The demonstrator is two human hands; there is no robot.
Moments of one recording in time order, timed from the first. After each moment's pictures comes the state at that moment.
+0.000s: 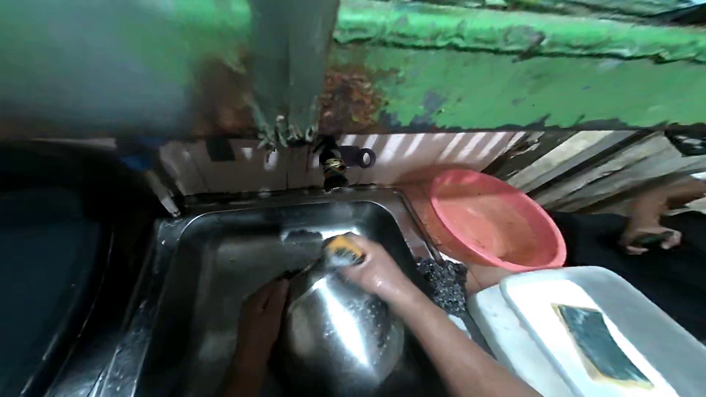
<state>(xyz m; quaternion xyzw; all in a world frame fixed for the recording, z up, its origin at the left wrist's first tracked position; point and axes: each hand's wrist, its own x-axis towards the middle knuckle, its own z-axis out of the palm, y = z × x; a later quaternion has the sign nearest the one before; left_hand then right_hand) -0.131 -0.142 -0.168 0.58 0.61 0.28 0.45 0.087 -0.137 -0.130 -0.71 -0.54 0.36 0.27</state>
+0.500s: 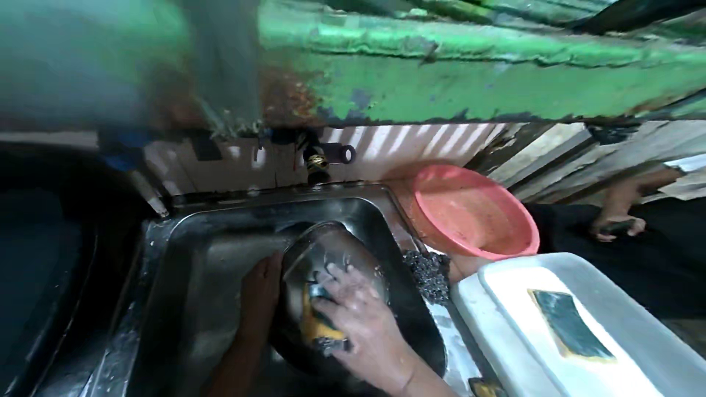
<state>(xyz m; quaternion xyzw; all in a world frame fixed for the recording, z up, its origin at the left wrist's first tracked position) -0.104 -0.112 -0.163 0.60 0.64 0.23 0.42 0.061 -0.217 -0.169 -0.57 -0.76 -0.05 0.31</state>
